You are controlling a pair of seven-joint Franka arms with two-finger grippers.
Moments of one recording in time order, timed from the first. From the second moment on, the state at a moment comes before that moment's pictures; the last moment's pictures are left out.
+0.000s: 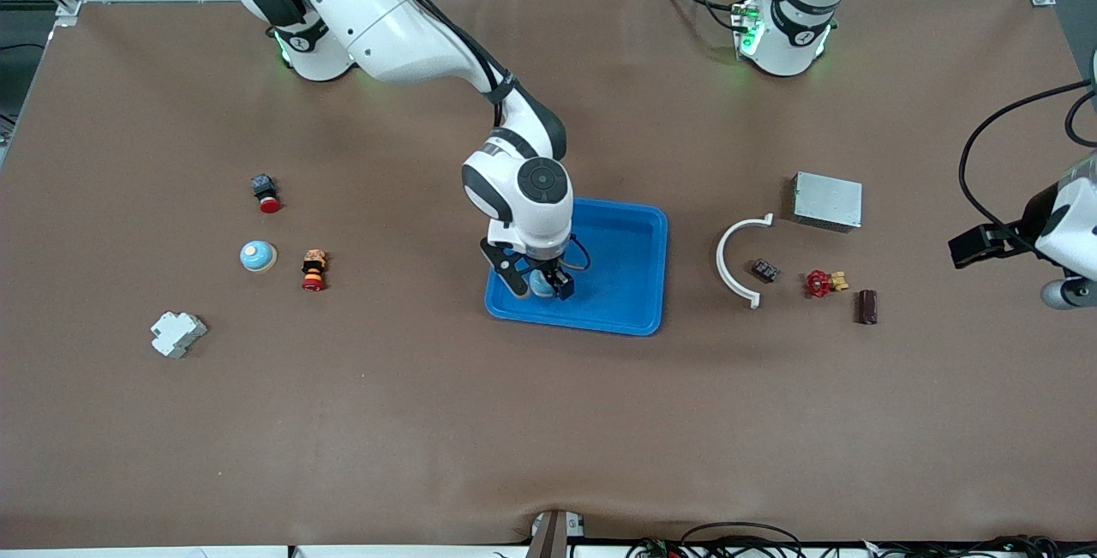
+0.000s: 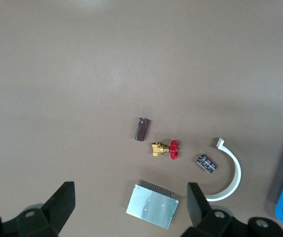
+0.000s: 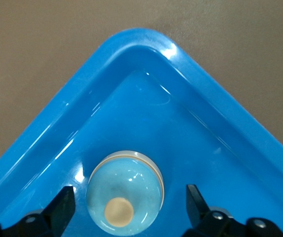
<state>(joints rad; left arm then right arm) 0.43 0.29 -0.59 -1.34 0.31 1.59 -0.22 0.72 0.89 0.06 -1.34 -0.17 2.27 1.81</state>
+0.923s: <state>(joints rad) -0.01 0.00 -0.13 -1.54 0.07 1.51 -0.22 0.72 0.89 0.06 -1.30 -0.18 2.22 1.82</state>
